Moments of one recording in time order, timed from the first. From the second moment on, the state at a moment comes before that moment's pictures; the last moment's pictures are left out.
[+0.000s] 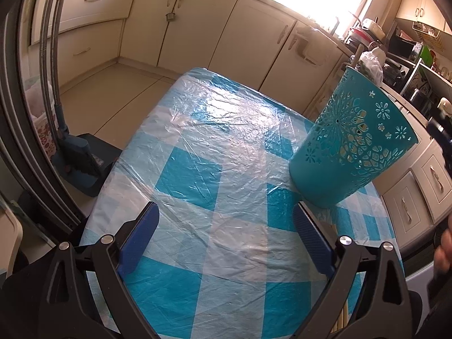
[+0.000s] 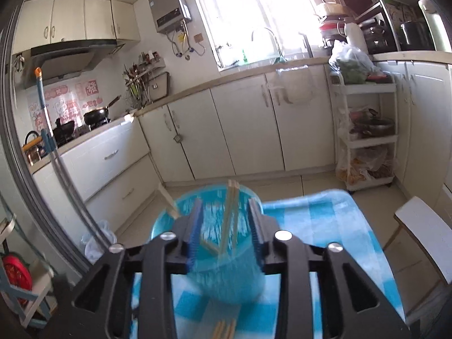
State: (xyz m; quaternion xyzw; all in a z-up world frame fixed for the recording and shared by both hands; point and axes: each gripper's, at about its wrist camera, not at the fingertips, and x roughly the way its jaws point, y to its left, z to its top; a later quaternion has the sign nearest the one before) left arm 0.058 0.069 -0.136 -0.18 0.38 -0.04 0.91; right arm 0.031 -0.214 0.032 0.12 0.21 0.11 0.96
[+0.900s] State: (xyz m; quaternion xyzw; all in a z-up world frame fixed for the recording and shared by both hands) left arm 0.058 0.069 -0.138 -0.18 0.38 -0.04 0.91; right arm 0.012 -0.166 -0.107 0.04 0.44 0.10 0.89
